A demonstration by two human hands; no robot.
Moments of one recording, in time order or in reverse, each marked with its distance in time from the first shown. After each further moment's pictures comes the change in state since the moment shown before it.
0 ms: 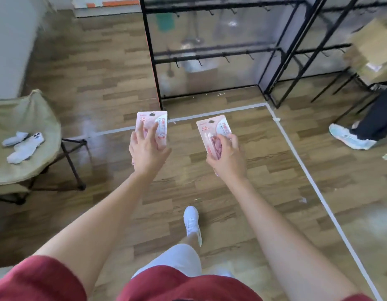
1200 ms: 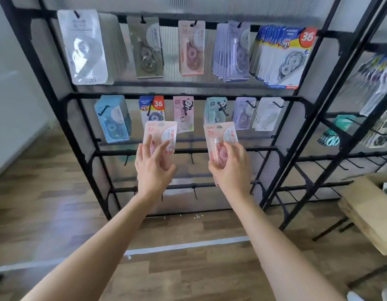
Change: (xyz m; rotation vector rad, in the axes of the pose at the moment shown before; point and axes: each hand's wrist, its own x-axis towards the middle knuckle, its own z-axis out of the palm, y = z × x) left_hand 0.481 0.423 0.159 -0.131 0.386 0.295; right_hand 0.627 0.101 -0.249 0.163 0.430 -0.297
